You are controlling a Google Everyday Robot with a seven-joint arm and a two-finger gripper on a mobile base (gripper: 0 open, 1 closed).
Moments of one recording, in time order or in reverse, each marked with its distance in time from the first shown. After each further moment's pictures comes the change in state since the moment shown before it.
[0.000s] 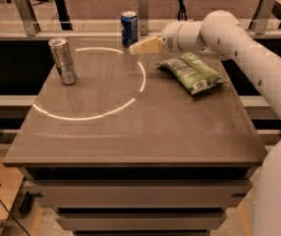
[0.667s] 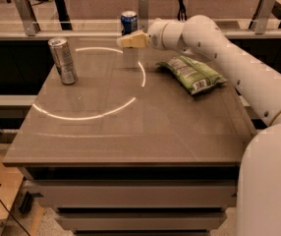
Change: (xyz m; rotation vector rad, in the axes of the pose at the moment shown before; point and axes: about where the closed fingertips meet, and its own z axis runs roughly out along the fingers) arm -0.019 -0.002 0.045 0.066 -0.090 0.019
